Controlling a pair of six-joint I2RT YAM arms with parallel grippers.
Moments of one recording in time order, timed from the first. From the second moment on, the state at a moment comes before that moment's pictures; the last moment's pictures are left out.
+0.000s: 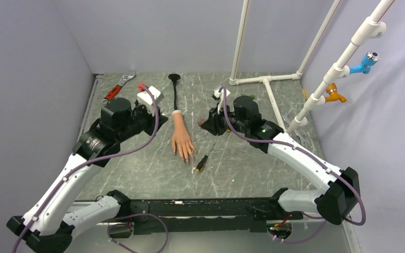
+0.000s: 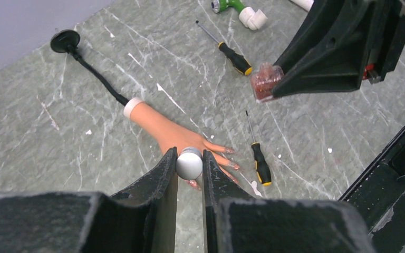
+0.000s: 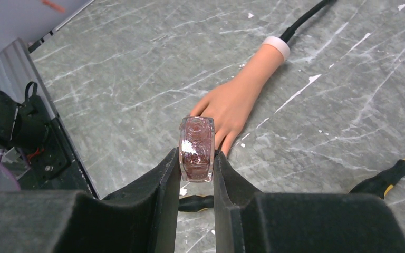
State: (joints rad) left arm -0.59 0.90 1.16 -0.58 0.10 0.02; right arm 0.69 1.23 1.03 -0.19 -0.28 0.13
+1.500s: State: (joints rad) left arm -0.34 1.04 1.08 -0.30 0.91 -0.14; right arm 0.83 1.32 1.16 -0.29 -0.43 -0.18
